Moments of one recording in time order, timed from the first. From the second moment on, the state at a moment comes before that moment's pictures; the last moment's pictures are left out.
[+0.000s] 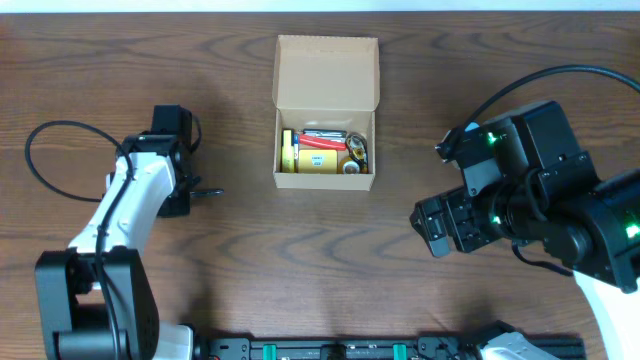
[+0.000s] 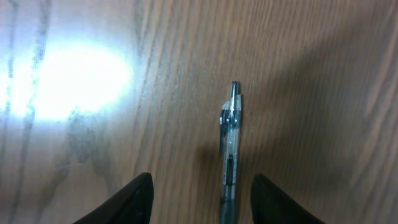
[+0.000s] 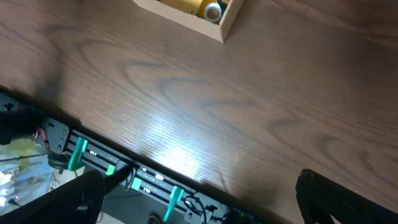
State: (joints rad) left arm 0.01 1.64 1.04 -0.89 -0.30 -1.66; right arm 0.43 1.26 1.75 -1.67 -0.14 0.10
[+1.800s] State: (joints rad) left arm -0.02 1.84 1.61 -0.65 -0.17 -0.43; right arm 0.43 1.26 1.75 -1.67 -0.14 0.10
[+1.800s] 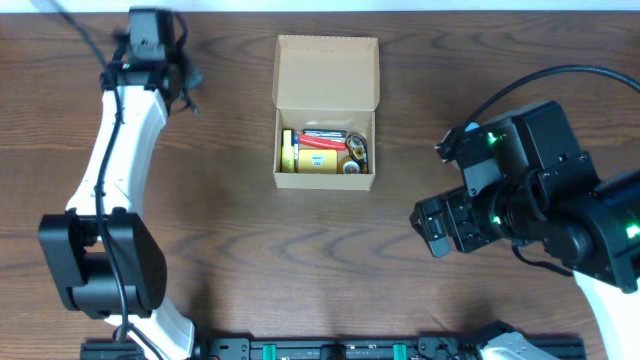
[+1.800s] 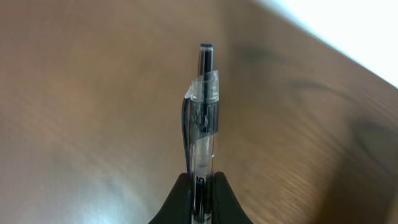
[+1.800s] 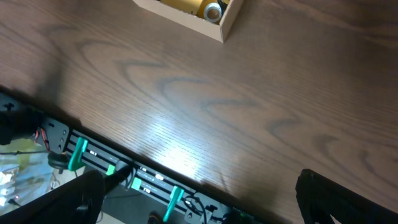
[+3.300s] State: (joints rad) left arm -0.41 1.98 1.66 -0.78 0.36 1.33; right arm 0.43 1.26 1.75 -1.67 -0.14 0.10
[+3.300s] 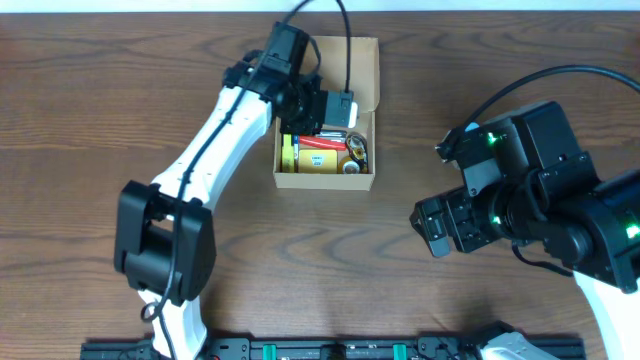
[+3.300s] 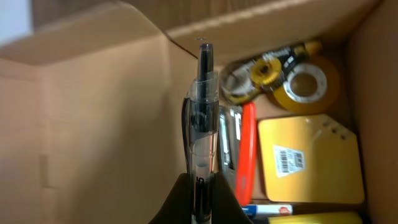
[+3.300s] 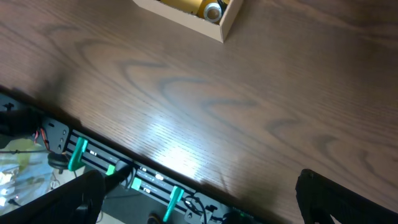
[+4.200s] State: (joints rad) left arm -0.42 2.10 1.66 -0.72 0.31 1.35; right arm 0.43 1.26 1.75 -1.67 -0.14 0.10
